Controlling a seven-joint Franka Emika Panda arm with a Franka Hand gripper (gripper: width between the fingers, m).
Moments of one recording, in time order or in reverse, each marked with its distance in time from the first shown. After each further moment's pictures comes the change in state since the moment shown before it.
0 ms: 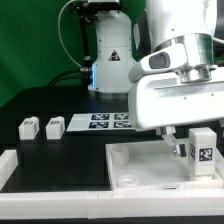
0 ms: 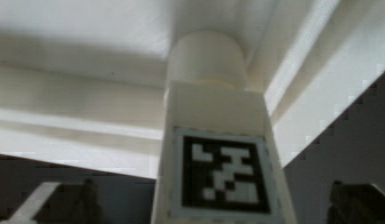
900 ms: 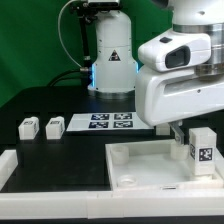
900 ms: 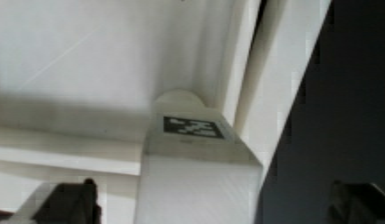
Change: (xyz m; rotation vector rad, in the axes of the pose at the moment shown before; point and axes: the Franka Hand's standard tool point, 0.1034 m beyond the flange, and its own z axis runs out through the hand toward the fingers) arm 0.006 -0.003 -0.011 0.111 -0.528 0.056
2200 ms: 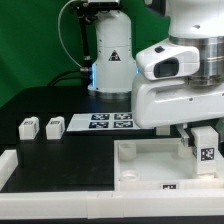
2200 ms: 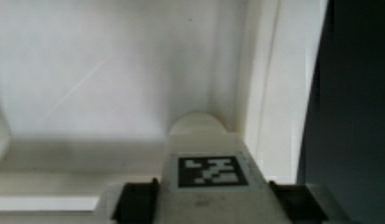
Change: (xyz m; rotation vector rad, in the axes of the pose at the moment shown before) arm -0.007 0.001 0.012 0.009 -0.021 0.358
